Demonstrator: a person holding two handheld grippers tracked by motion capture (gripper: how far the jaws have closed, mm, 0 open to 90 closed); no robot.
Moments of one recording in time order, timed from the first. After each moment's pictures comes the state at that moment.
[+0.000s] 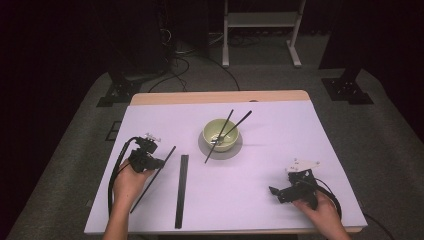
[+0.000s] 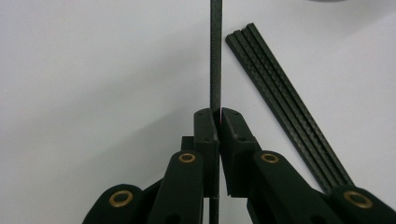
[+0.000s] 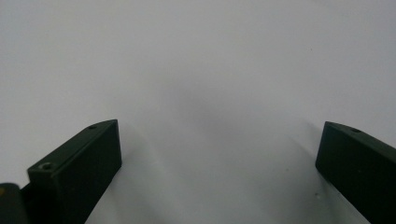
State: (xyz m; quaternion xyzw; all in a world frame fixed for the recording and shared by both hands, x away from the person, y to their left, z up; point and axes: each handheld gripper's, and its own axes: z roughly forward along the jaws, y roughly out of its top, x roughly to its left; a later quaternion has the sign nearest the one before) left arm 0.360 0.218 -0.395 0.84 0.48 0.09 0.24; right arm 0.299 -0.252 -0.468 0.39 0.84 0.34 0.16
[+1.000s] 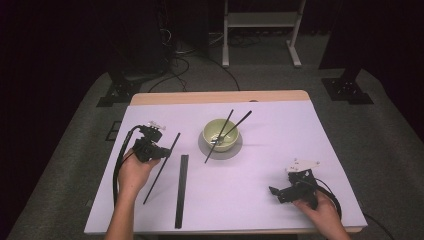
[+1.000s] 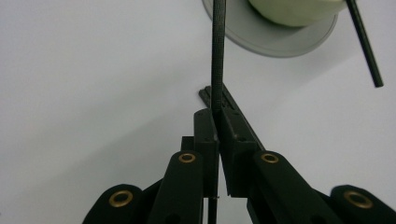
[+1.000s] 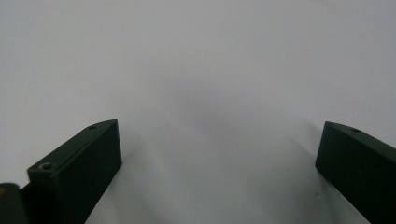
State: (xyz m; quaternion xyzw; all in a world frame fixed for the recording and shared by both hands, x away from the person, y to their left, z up) left arm 0.371 0.197 -0.360 0.83 0.47 0.09 0.27; right arm 0.299 -0.252 -0.468 0.39 0.84 0.34 0.16
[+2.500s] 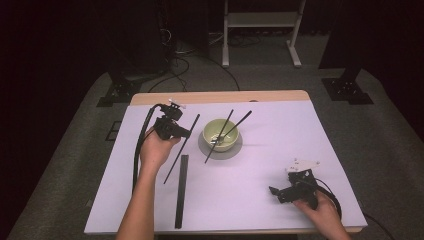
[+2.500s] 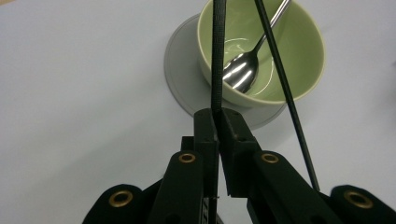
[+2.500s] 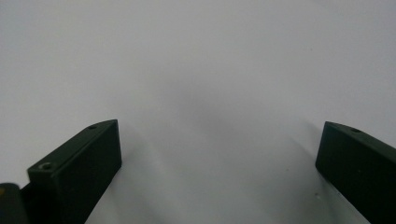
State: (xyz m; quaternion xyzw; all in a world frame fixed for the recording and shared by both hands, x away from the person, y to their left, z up) left arm 0.419 0.142 -0.330 0.84 0.45 0.07 0.30; right arm 0.299 -0.252 -0.468 0.39 0.84 0.34 0.16
